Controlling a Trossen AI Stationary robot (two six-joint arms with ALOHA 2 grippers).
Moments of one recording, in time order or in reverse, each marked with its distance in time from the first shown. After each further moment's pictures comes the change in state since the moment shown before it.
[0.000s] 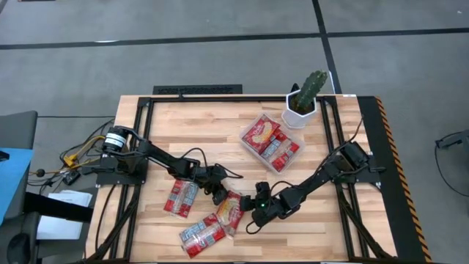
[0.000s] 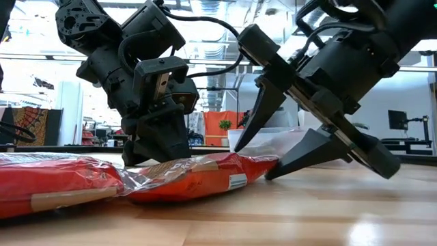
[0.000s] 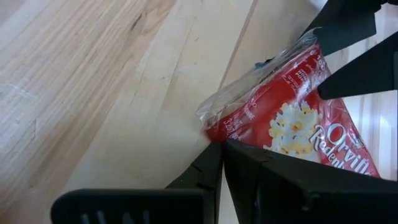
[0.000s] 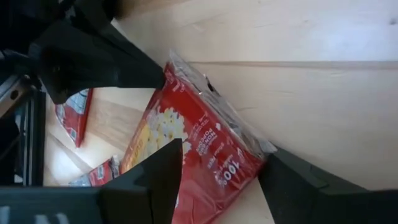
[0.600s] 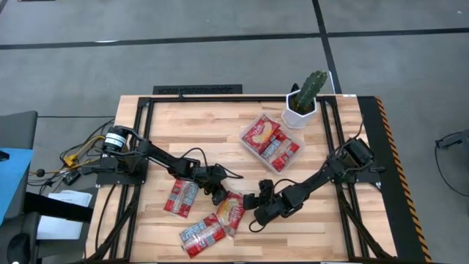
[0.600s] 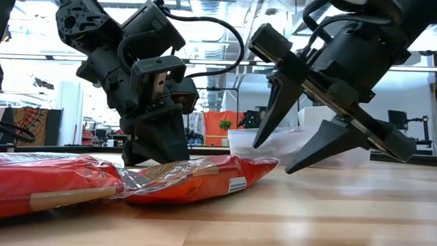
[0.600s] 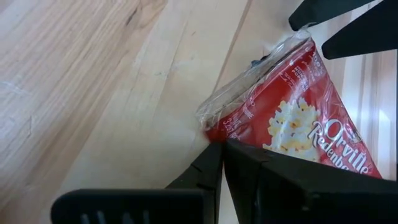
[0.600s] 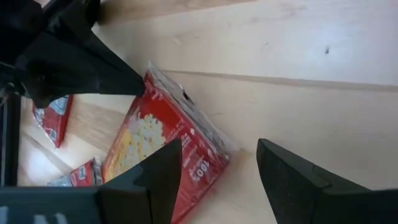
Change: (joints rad) left arm 0.000 -0.002 0.001 -0.015 0.019 0.019; right arm 0.015 -0.081 -0.002 -0.157 -0.024 0.016
